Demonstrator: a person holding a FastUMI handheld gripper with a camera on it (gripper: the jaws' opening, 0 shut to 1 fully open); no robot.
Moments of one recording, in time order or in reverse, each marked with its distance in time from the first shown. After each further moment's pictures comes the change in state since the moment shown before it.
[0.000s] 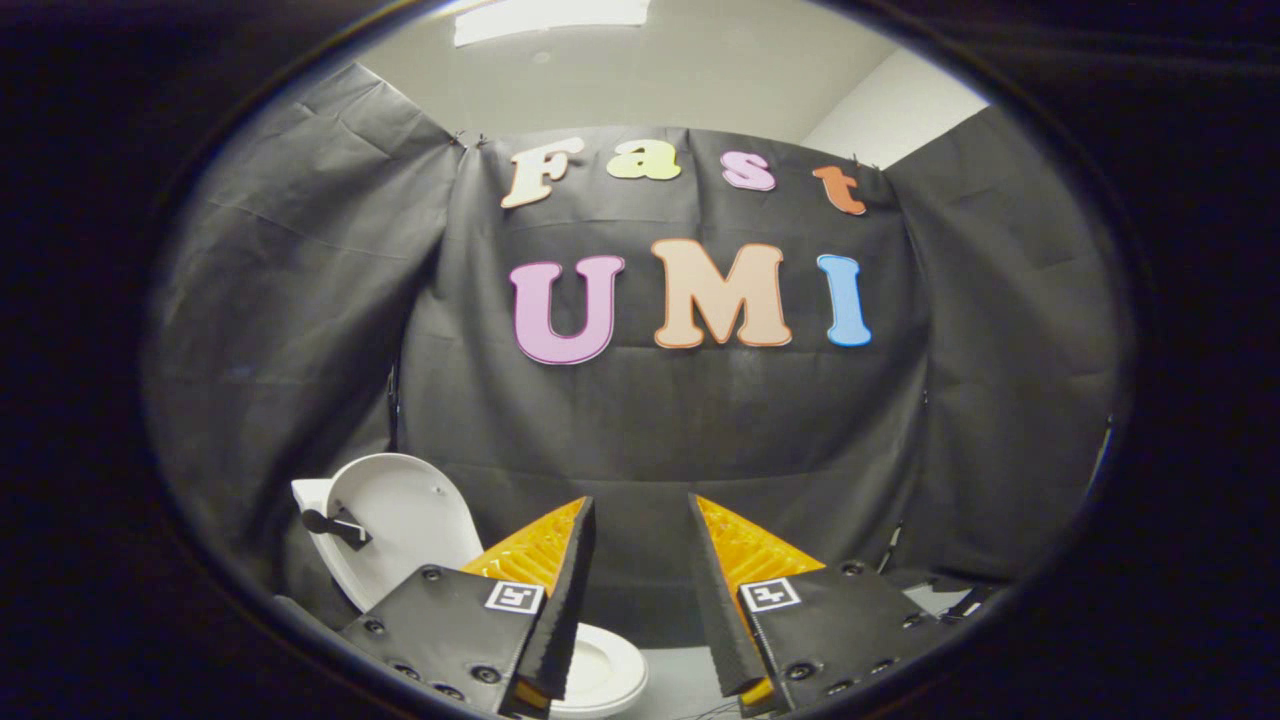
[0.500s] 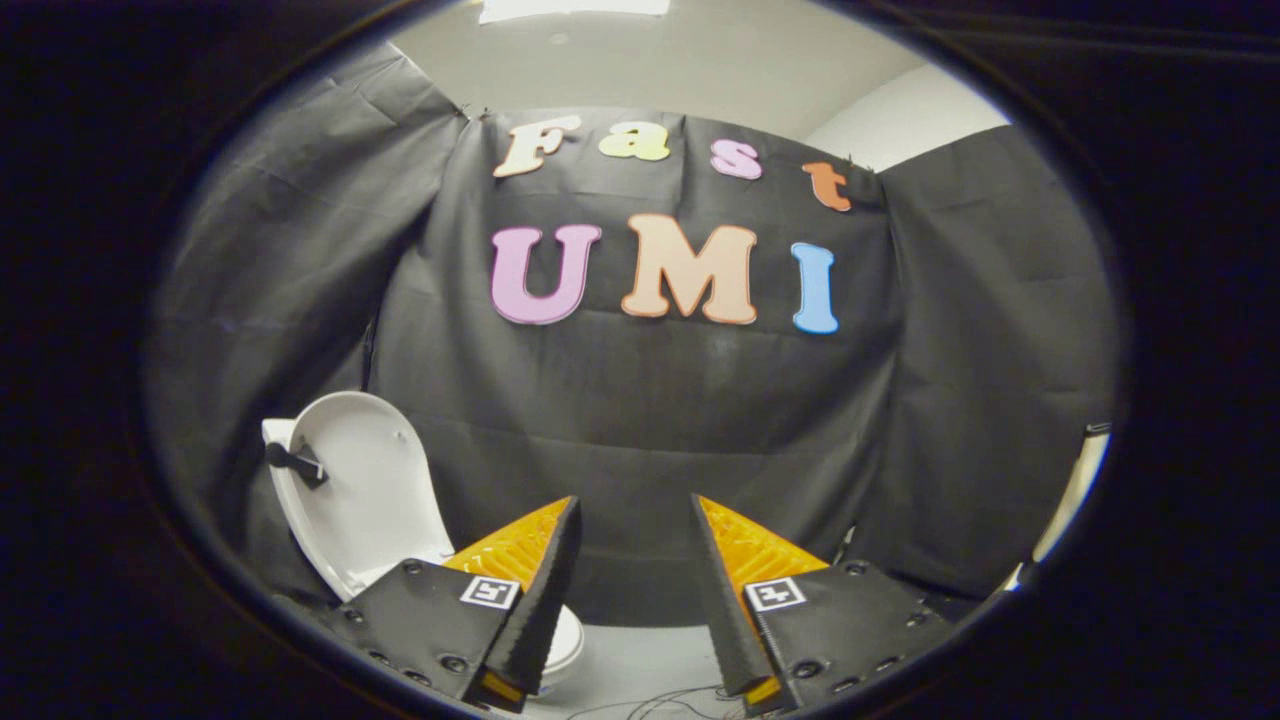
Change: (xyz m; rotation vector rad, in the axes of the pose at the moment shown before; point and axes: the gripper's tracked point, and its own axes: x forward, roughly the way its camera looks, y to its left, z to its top) arm -0.032 -0.051 -0.055 -0.085 0.103 -0.009
